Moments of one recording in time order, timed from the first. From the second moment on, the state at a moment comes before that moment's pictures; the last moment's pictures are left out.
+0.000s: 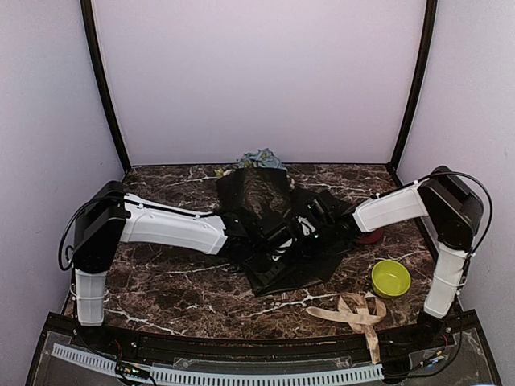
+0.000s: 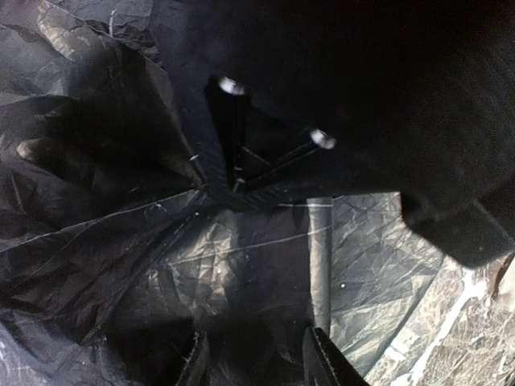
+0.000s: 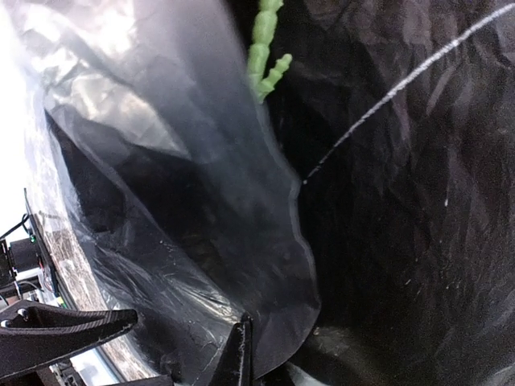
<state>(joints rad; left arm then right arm) -1.12 2.05 1.46 -0.52 -0.16 -0.18 0.71 1.86 1.00 -0.17 -0.48 0.59</state>
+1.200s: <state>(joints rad) -1.01 2.08 1.44 -0.45 0.12 -0.21 0.35 1.42 0.62 -0.19 -0.28 0.76</state>
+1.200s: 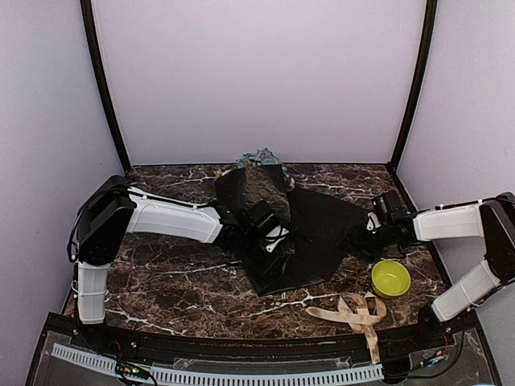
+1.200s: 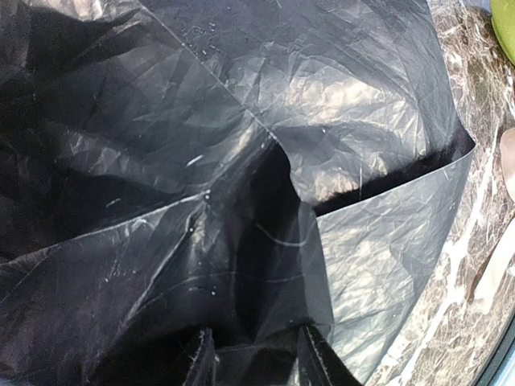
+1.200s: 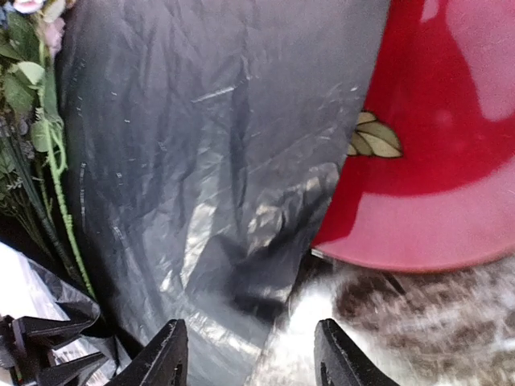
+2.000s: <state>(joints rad) -1.01 2.08 1.42 -0.42 0.12 -0.21 0.45 1.41 0.69 -0.06 -0.36 0.72</state>
